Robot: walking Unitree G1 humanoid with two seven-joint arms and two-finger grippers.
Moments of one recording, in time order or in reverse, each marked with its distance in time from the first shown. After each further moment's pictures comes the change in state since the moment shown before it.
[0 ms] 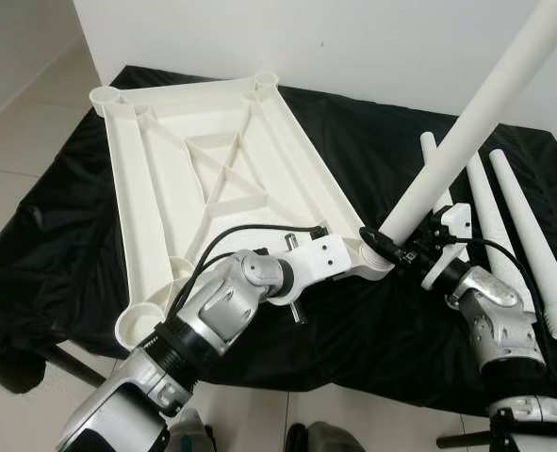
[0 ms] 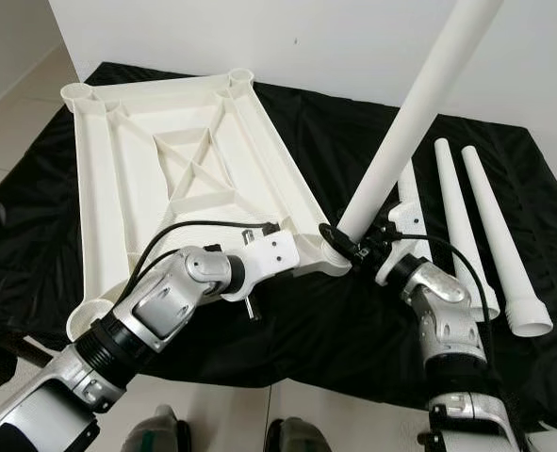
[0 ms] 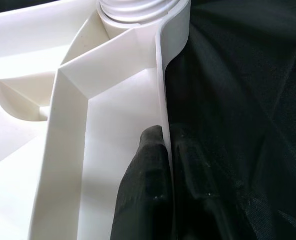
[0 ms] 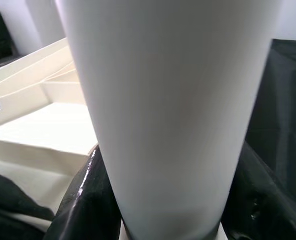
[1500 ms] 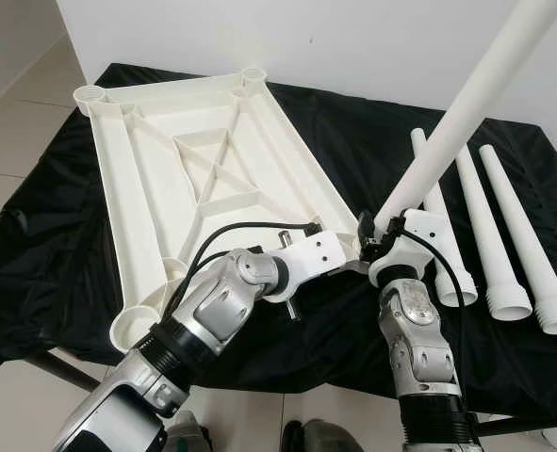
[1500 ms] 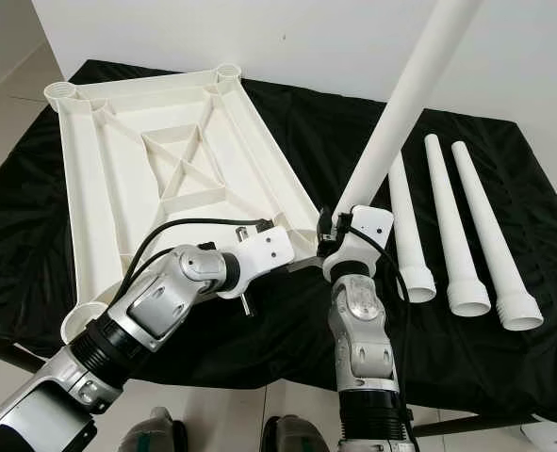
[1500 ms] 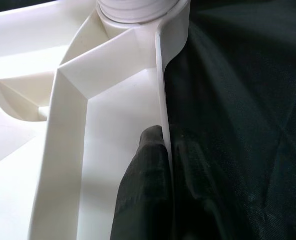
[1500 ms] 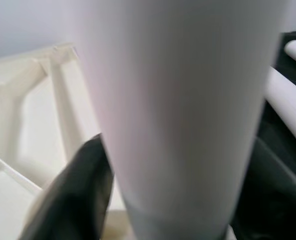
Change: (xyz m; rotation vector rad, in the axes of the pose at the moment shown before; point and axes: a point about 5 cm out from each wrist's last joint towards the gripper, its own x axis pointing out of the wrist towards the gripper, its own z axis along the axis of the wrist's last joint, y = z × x) left arm -0.003 0.000 -0.002 -0.010 0.005 0.003; right arm 0.031 0.061 0.011 0.138 -0.086 -0.701
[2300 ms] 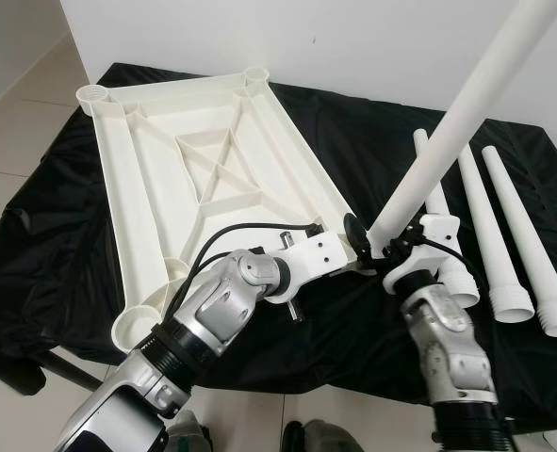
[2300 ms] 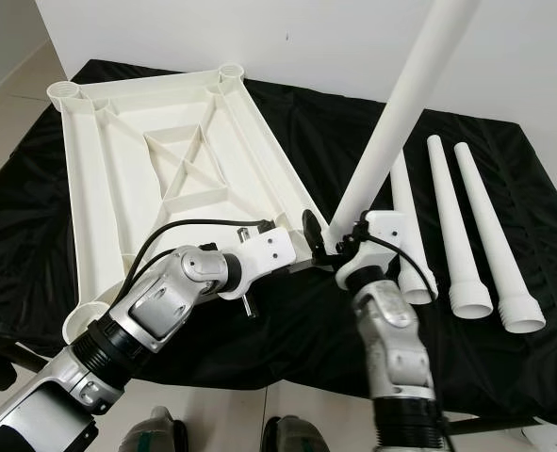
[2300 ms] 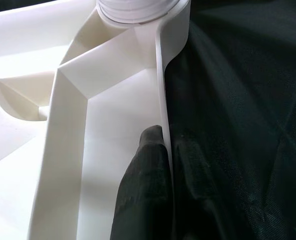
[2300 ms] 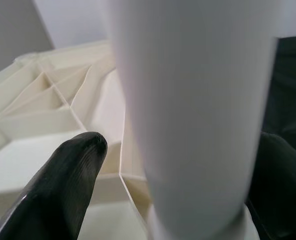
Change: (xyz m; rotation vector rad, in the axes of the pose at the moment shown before) left arm 0.000 0.000 0.001 -0.001 -0.003 -0.001; right arm -0.005 -0.038 -0.001 -0.033 0.042 0.415
